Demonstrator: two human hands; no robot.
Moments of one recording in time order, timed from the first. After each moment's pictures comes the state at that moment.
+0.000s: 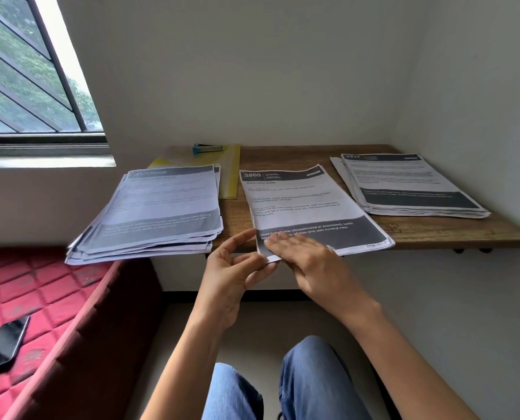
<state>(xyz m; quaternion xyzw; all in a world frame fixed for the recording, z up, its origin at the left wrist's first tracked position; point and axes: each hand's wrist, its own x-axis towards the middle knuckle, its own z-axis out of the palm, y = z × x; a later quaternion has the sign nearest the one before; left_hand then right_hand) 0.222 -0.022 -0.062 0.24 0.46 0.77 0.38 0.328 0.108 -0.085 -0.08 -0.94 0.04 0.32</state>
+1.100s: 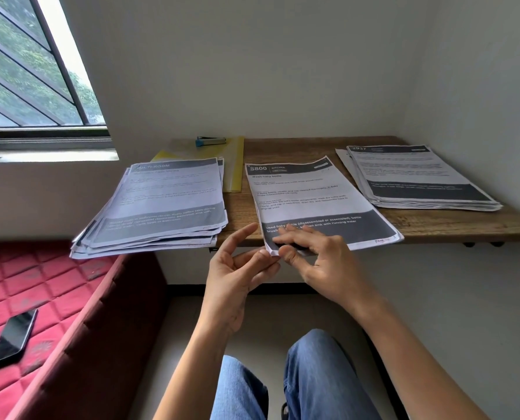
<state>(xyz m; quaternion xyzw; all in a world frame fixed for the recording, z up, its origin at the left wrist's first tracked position) 0.225 -0.028 -0.075 0.25 0.44 0.78 0.36 0.335 0.094 -0.069 -0.15 -0.89 0.28 0.32</state>
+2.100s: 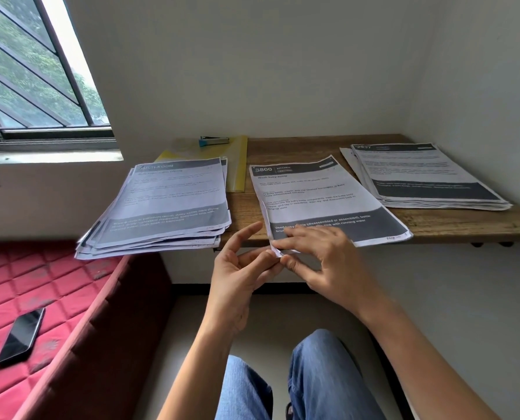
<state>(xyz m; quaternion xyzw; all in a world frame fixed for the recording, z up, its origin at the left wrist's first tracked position) 0.224 -0.026 -0.075 0.26 0.44 0.78 0.35 0.335 0.097 -0.070 -0.12 -0.93 0.12 0.33</state>
